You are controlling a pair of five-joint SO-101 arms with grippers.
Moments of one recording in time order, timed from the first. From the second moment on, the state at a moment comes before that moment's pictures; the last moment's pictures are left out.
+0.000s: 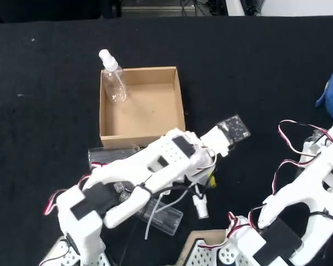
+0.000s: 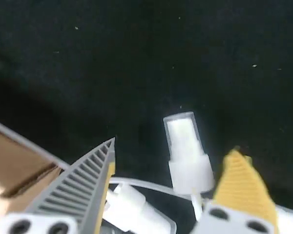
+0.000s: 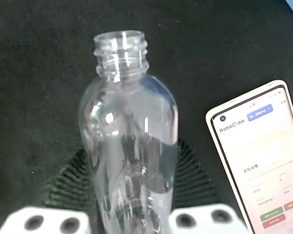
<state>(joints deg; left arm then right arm) 44.8 12.5 16.8 40.8 -16.2 49.6 -16.7 27.3 69.5 25.0</state>
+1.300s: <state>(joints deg) 40.2 -9.0 -10.3 89.6 -16.7 43.4 -16.7 15.3 76.7 19.0</state>
